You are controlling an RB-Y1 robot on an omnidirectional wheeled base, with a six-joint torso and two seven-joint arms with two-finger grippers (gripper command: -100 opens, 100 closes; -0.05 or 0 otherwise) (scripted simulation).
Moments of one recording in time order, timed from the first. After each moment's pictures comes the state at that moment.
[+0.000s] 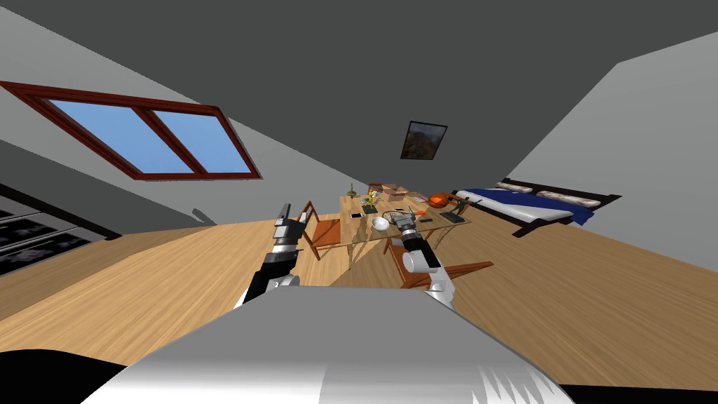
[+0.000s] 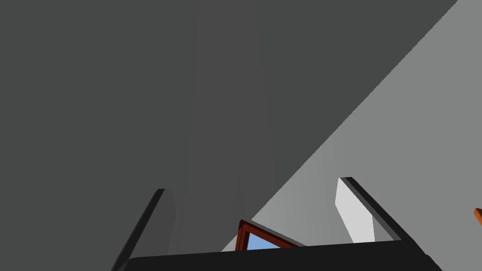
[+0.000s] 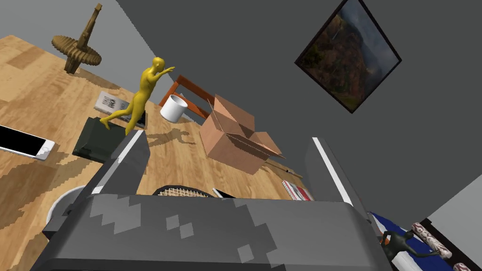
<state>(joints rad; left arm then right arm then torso) 0.54 0.05 -0.07 -2.27 0.08 -0.37 0.09 0.18 -0.18 -0.01 -2.01 -0.26 0.01 -0.90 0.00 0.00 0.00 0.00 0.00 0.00</state>
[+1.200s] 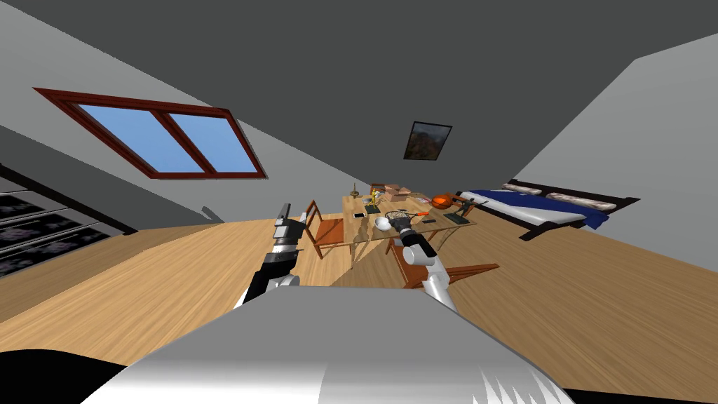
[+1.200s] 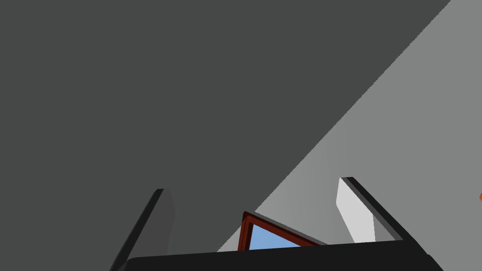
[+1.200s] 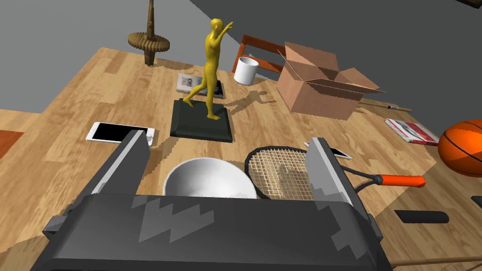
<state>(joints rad) 0.54 0.05 -0.07 -2.27 0.08 -0.37 0.09 0.09 -0.22 -0.04 -1.88 -0.39 0.21 -1.20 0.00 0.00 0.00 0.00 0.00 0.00</state>
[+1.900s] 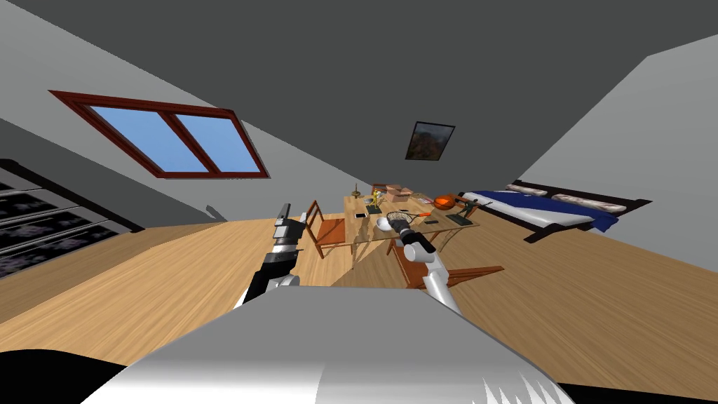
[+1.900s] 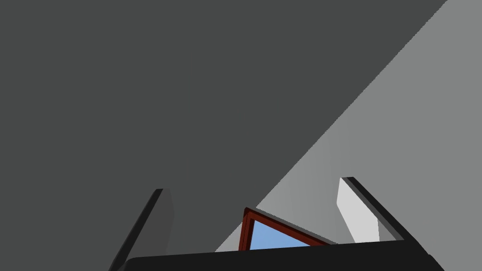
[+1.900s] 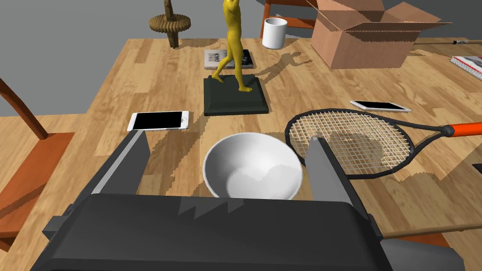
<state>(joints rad) 0.54 0.05 -0.07 -2.27 0.08 -0.37 0.09 0.05 -0.25 -0.05 -1.81 -0.46 0.31 -1.38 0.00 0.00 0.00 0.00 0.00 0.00</state>
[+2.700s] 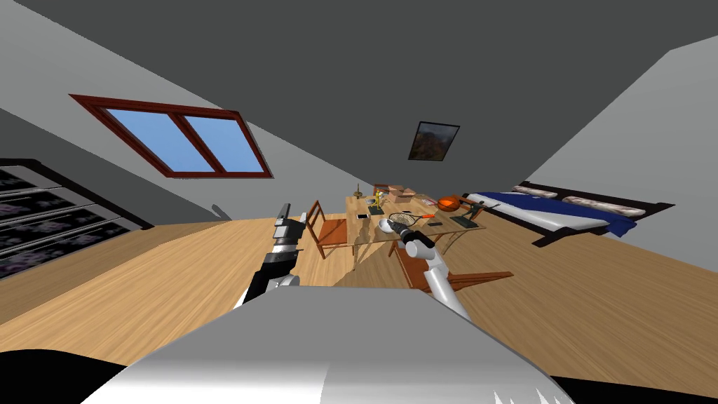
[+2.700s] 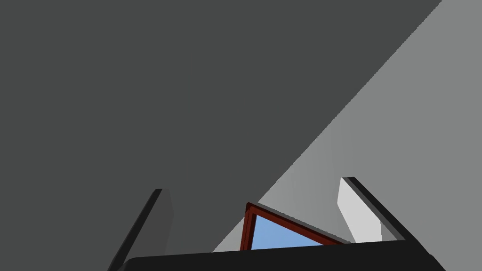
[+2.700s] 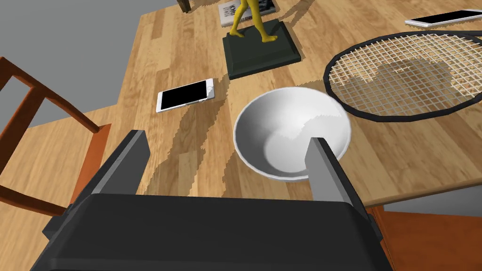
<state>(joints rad) 0.54 0.05 -0.07 -2.27 0.08 -0.37 0.09 -0.01 -0.29 -0.07 -1.70 -0.55 0.44 -1.59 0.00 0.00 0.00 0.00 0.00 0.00</state>
